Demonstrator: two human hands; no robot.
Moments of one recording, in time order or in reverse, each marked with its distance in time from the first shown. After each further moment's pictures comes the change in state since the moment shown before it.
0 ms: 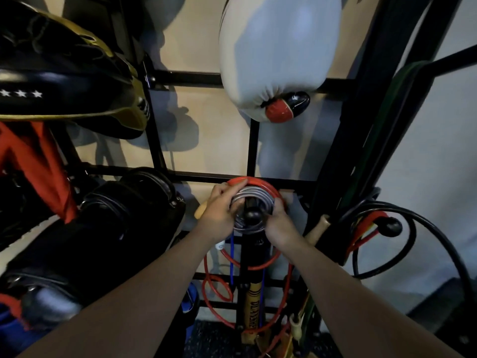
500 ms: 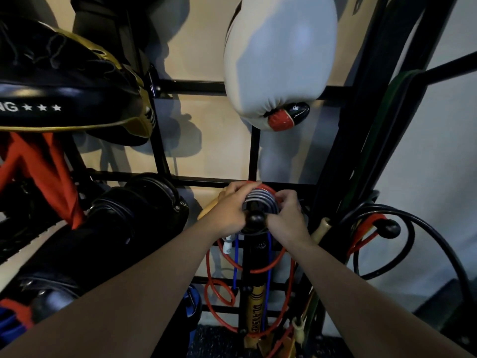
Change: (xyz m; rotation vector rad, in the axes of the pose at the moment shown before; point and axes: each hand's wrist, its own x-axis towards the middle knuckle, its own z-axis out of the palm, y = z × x) left_hand 0.014 0.015 -0.013 0.161 -0.222 0.091; right_hand -0.014 -0.018 -0.017 0.019 0.159 -0.029
